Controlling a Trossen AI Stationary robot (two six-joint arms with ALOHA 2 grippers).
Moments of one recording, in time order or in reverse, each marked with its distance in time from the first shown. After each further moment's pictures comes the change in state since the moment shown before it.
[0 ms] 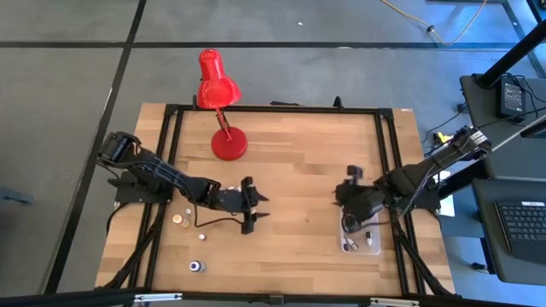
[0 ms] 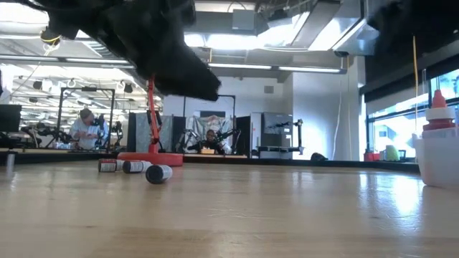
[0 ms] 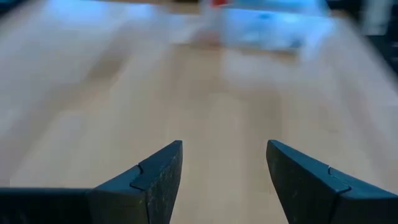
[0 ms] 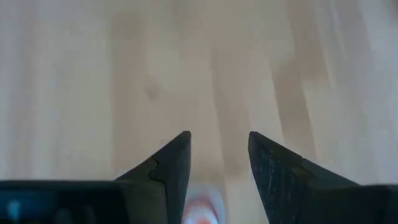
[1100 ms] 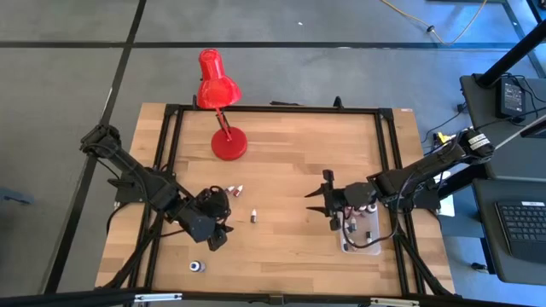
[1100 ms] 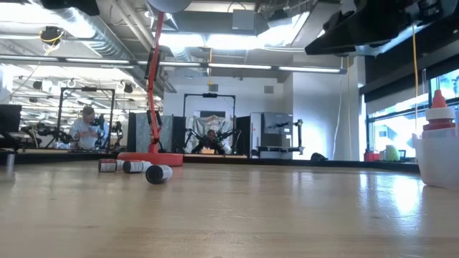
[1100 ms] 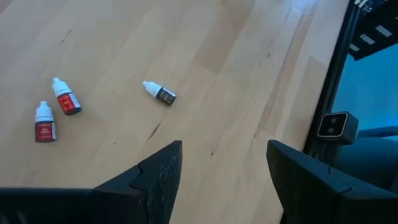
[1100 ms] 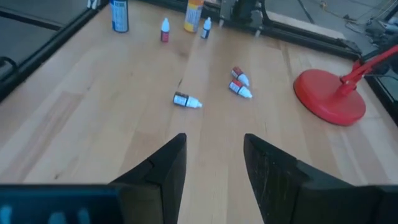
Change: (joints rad) left arm -0.304 -0.223 0.439 -1.141 -0.033 -0.823; right arm -0.126 0.004 -0.385 1.012 -0.099 -0.527
